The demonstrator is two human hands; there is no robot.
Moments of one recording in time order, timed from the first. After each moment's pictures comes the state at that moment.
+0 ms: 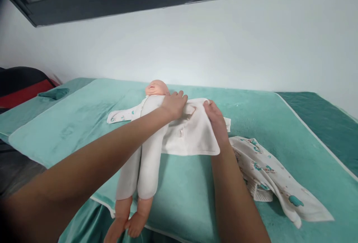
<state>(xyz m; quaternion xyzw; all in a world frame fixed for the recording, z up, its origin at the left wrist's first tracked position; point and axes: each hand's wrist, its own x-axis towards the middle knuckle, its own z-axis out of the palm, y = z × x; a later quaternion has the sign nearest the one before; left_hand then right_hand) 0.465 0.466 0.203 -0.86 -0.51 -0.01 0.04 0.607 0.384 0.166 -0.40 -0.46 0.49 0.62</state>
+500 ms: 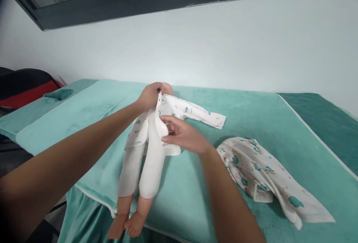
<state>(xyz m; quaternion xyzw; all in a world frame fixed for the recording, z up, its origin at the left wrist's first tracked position) 0.378 0.486 0.219 -0.78 -0.49 -0.36 -0.17 0.567 0.365 0.165 -0.17 -0.62 0.66 0.40</state>
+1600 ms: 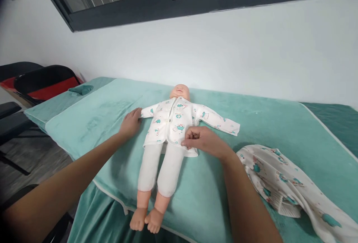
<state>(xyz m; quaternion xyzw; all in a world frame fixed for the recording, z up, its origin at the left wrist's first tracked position) 0.211 0.406 0.125 -0.69 -0.70 -0.19 0.05 0.572 0.363 0.161 -0.35 -0.71 0.55 0.24</state>
